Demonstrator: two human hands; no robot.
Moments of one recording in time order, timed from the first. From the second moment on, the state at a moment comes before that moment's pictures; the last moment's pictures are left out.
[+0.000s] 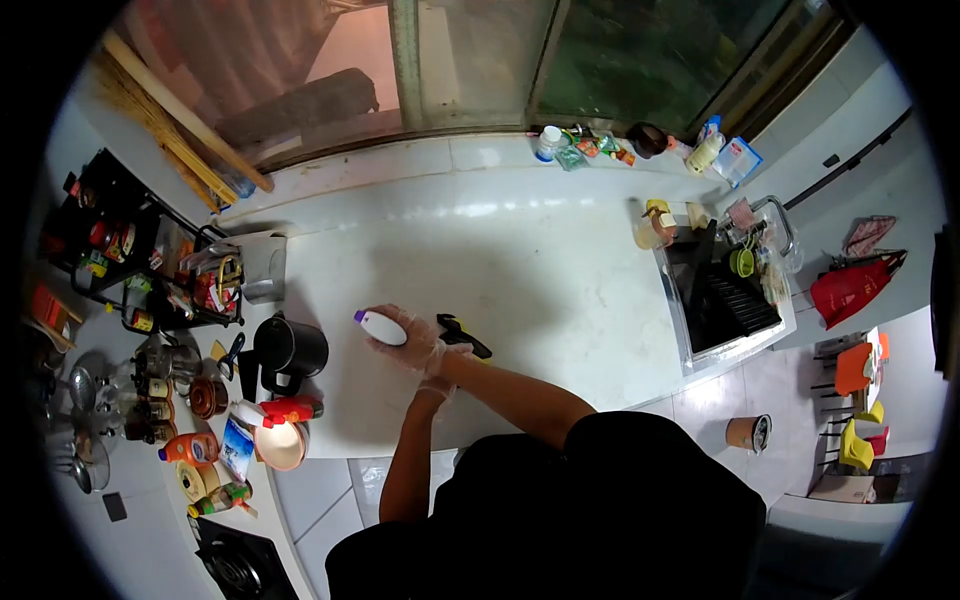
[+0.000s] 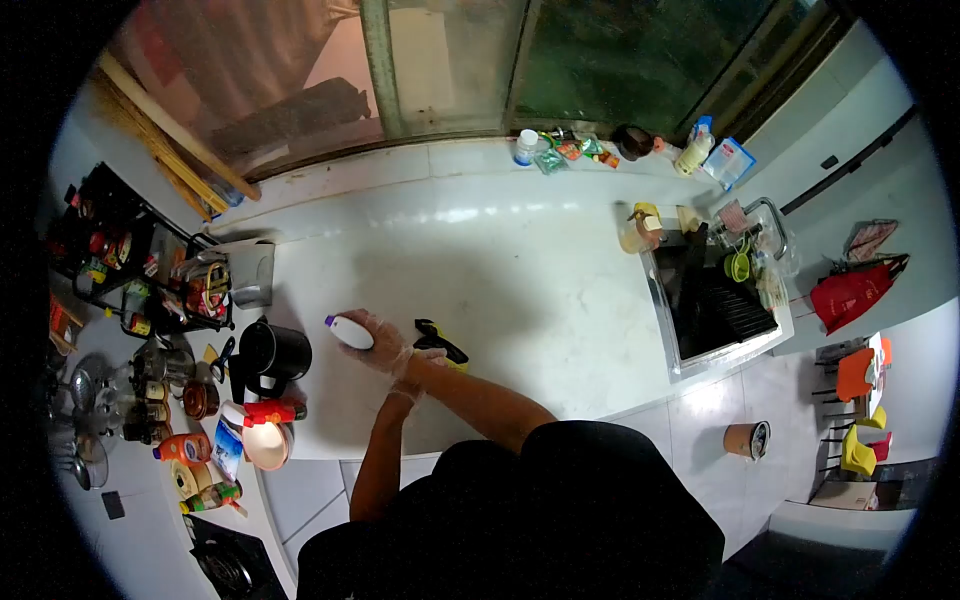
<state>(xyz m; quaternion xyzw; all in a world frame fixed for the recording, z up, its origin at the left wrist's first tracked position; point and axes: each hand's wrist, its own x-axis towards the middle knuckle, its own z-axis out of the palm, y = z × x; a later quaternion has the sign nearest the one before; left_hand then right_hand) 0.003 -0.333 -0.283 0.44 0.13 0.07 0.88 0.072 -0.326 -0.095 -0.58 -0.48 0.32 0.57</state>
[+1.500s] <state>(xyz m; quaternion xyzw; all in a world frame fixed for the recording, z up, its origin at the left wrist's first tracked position) 0.505 -0.288 -0.086 0.78 0.49 0.30 0.26 0.576 -0.446 -0.147 -0.73 -0.15 0.38 0.55</state>
